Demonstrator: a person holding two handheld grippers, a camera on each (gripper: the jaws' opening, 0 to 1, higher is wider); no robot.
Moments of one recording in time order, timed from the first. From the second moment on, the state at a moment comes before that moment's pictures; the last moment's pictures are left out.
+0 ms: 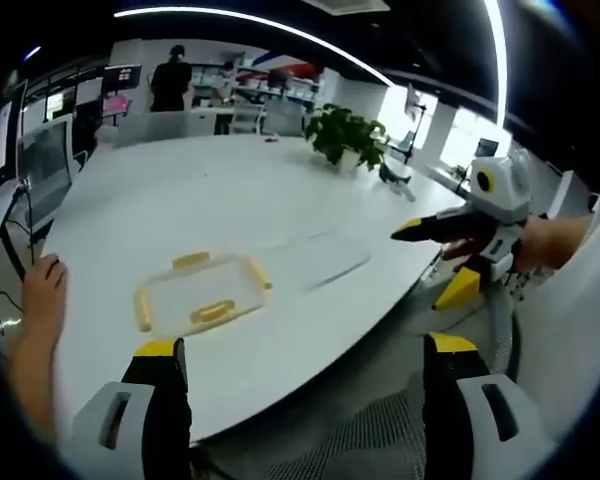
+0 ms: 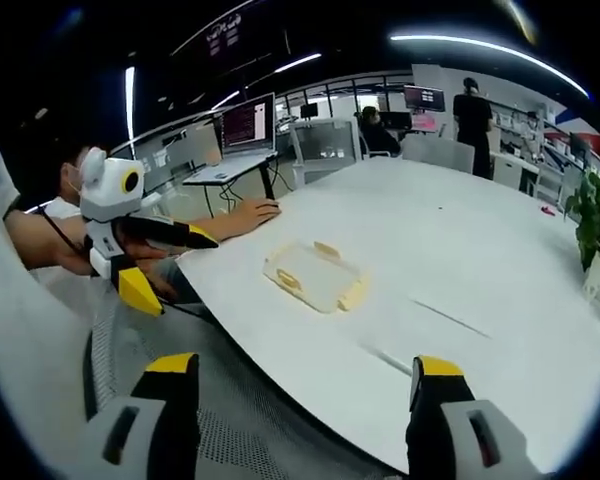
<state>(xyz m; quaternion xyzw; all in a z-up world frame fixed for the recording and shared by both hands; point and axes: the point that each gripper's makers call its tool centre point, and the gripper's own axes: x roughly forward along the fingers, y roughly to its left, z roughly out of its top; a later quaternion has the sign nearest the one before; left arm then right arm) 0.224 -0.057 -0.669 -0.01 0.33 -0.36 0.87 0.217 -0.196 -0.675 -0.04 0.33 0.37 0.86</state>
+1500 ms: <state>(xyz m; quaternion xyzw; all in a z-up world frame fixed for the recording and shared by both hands) 0.282 -0.021 -0.675 0.05 0.33 -0.37 0.86 0.278 -0.170 -0.677 -0.11 0.32 0.41 0.85</state>
